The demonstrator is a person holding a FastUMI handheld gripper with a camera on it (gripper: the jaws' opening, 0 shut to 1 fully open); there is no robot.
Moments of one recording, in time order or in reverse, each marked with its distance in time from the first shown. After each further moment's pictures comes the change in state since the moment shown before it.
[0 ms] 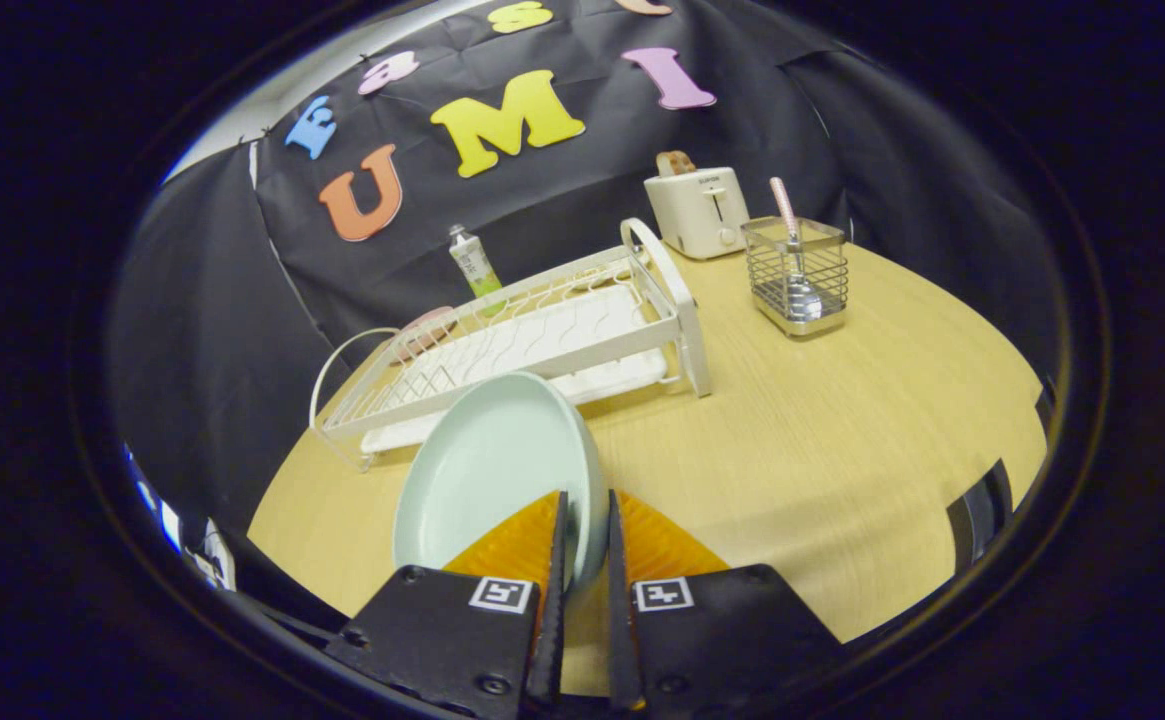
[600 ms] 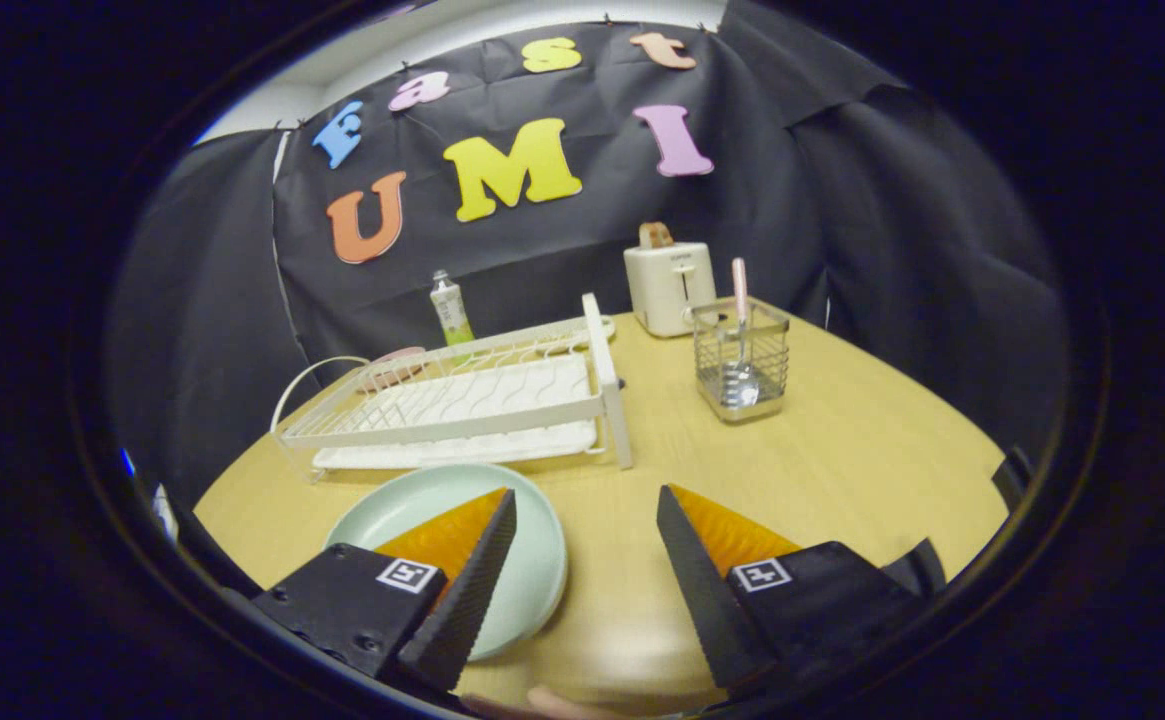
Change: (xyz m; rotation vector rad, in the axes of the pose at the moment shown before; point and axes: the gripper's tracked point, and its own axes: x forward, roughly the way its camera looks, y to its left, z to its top) arm -0.022 -0.062 0.061 -0.155 -0.283 -0.146
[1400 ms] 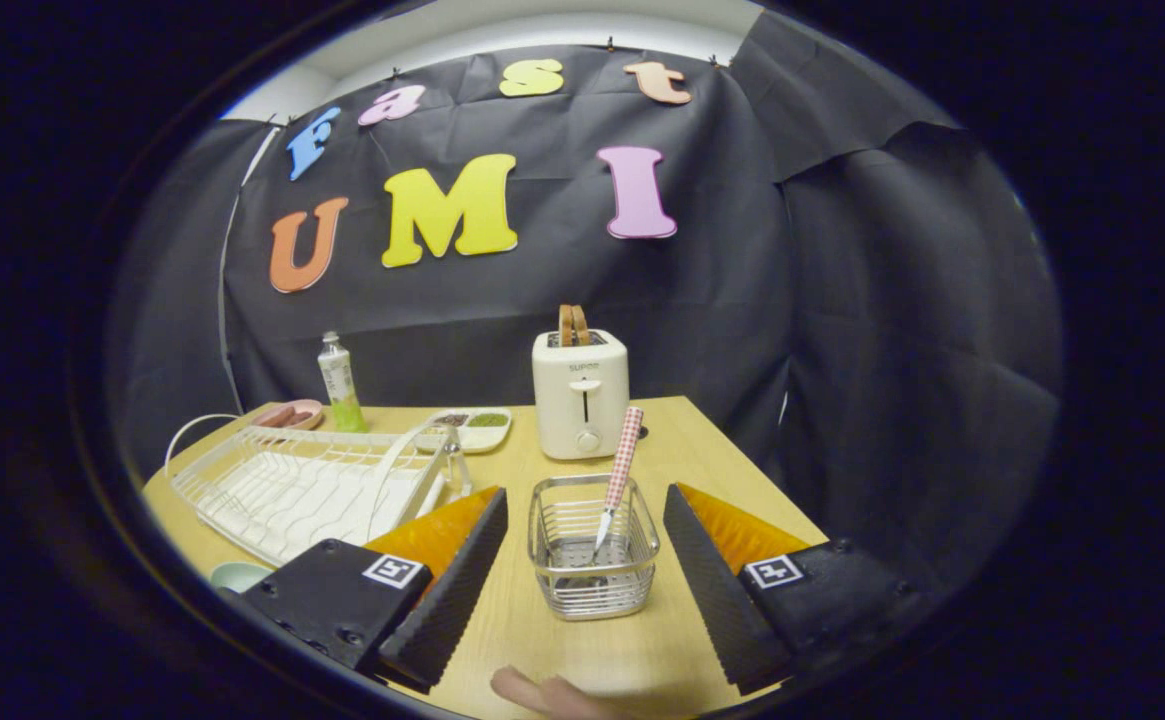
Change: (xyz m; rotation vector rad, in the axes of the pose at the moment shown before) arm 0.109 -0.122 0.140 -0.015 -0.102 -0.065
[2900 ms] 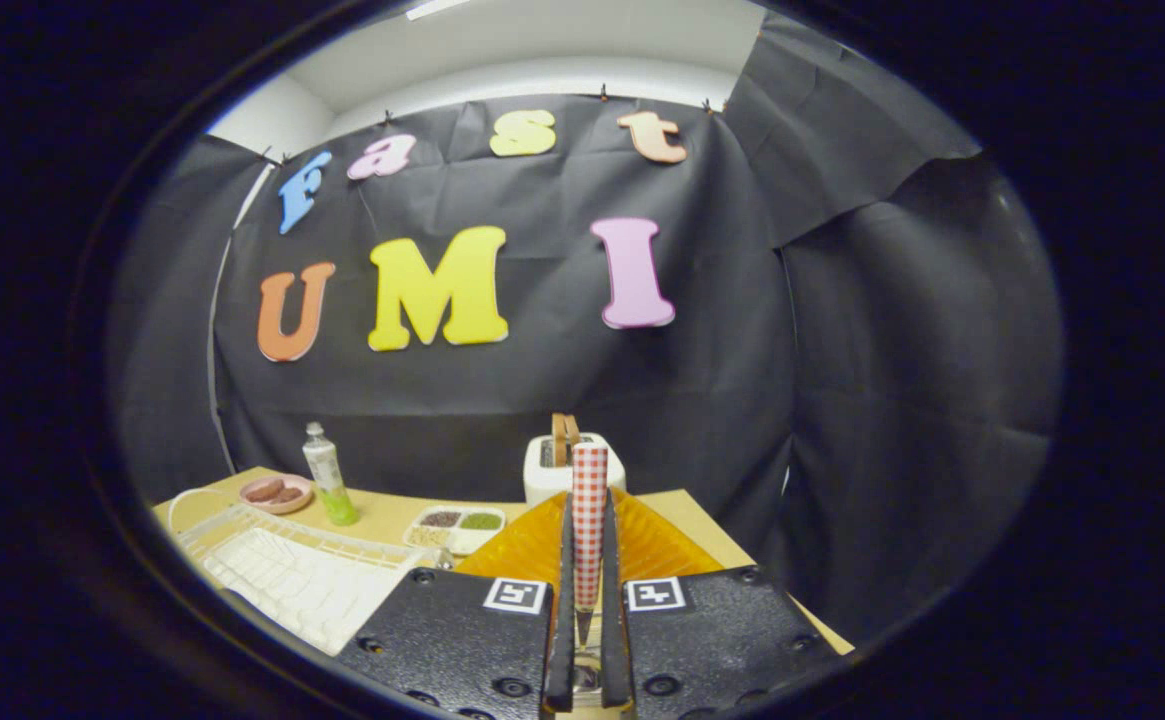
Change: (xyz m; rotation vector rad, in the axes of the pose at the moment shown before) arm -0.015 0.016 0.124 -0.016 -0.276 -0.020
